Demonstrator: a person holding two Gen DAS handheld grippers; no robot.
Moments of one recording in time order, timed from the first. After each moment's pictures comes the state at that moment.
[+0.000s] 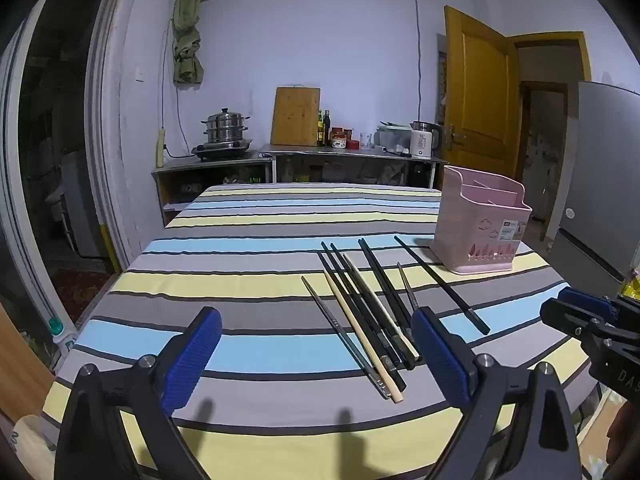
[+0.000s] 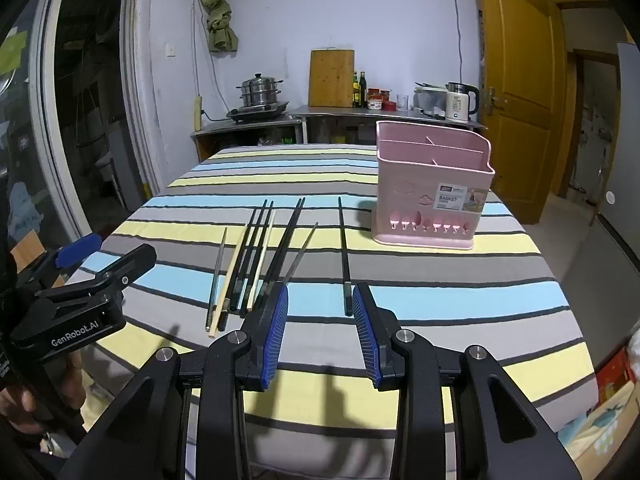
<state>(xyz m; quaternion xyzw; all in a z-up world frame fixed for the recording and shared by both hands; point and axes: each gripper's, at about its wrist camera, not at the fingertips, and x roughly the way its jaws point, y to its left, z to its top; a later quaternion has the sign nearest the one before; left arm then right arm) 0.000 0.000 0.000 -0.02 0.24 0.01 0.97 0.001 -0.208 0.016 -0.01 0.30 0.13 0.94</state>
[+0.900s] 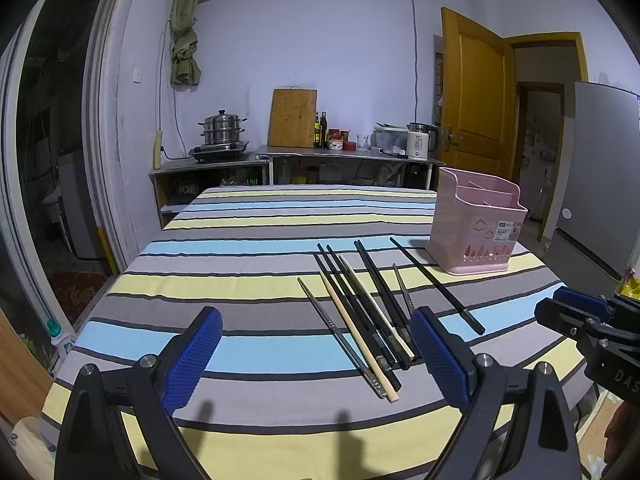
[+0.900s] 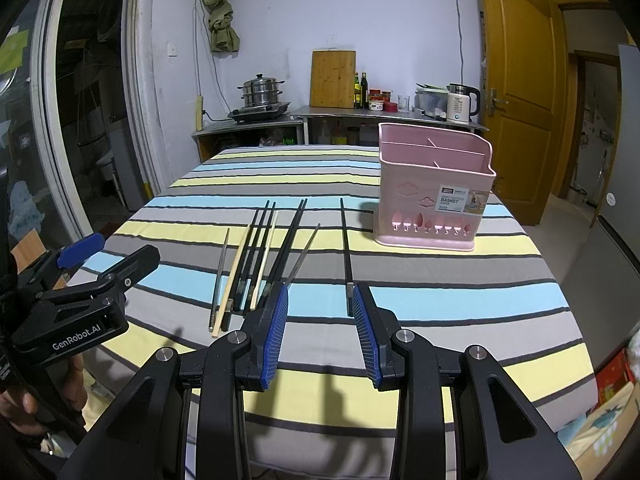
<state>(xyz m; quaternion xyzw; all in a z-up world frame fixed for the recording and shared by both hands) -0.002 -0.005 0.001 -0.02 0.24 0.00 0.97 0.001 -0.208 0.017 -0.02 0.30 0.13 0.94</state>
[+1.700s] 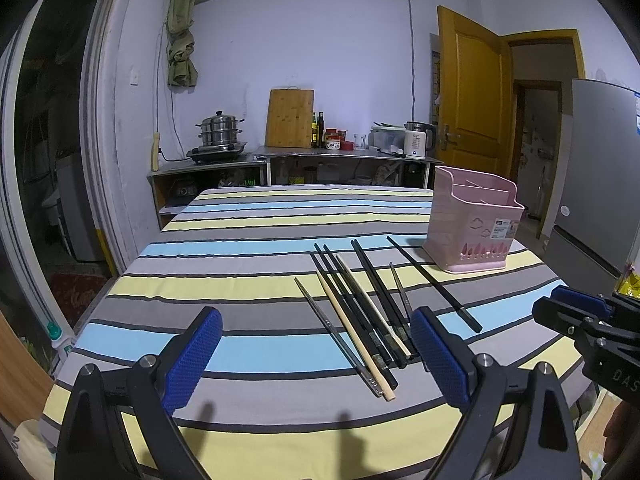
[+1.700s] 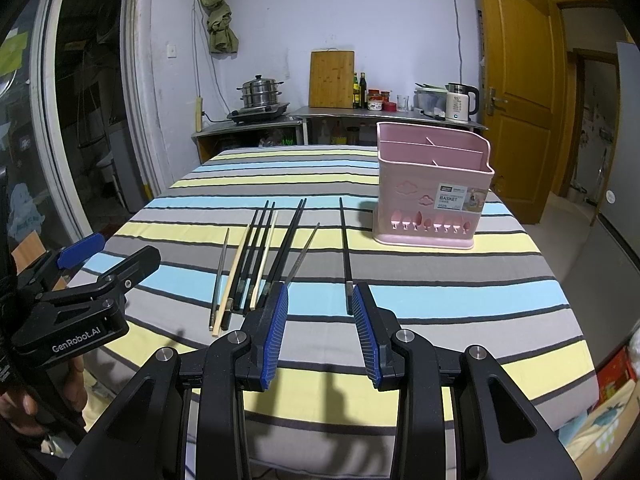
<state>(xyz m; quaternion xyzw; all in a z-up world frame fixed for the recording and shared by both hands) -0.004 -0.004 0.001 -0.02 0.23 0.00 0.97 0.000 -0.209 0.017 -0.02 0.30 0.13 0.94</state>
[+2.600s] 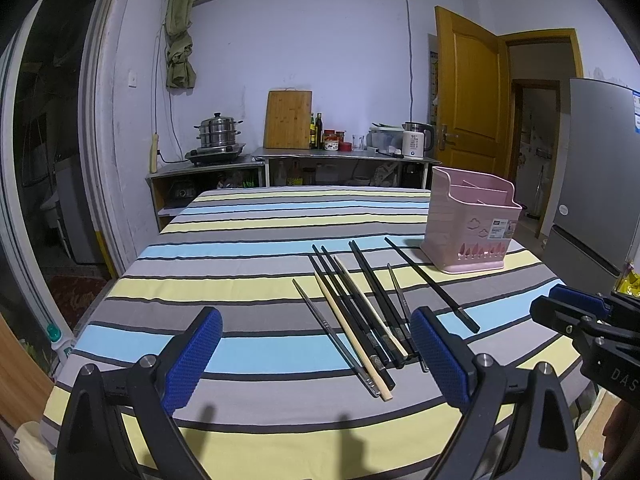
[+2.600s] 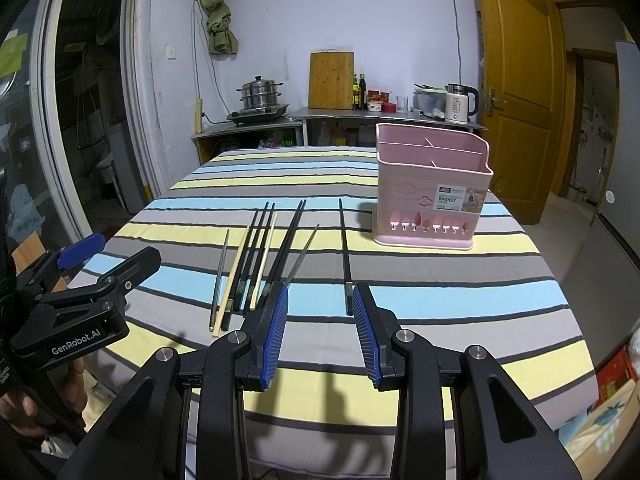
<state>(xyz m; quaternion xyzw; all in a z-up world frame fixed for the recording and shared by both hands) -0.007 -0.006 0.004 -0.01 0.23 0.00 0.97 0.001 -0.208 0.017 -0.01 0.30 0.13 0.94</state>
